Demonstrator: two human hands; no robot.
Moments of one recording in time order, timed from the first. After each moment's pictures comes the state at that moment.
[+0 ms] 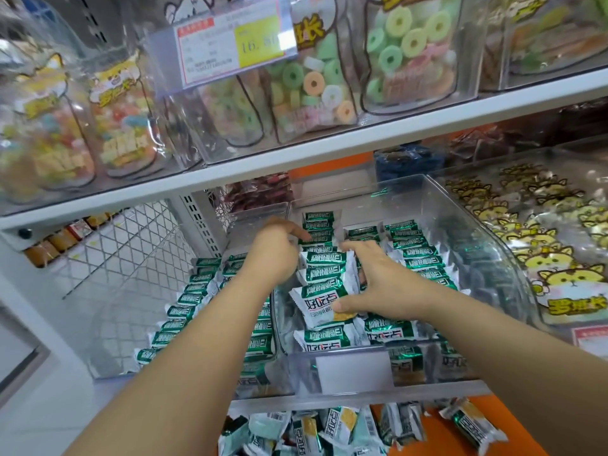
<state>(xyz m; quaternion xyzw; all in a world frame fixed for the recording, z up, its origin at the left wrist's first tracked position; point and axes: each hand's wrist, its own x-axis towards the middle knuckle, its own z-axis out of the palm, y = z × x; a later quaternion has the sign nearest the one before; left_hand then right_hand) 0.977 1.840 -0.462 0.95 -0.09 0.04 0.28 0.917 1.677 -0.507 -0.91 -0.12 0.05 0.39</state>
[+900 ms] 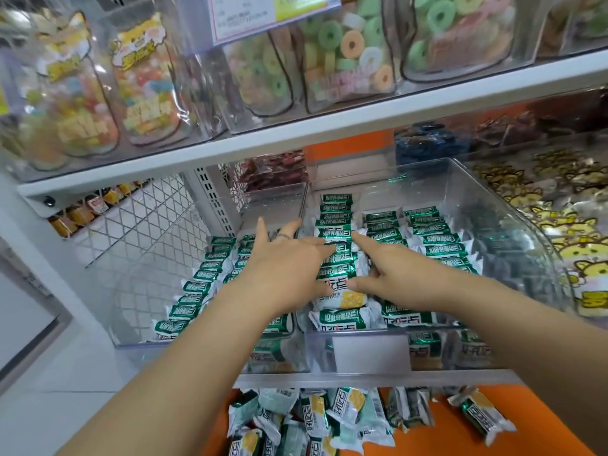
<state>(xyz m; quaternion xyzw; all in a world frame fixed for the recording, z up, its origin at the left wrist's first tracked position) 0.926 1.854 -0.458 0.96 -0.23 -0.03 -0.15 0.913 1.692 -0.500 -0.95 -0.14 0.06 0.27</state>
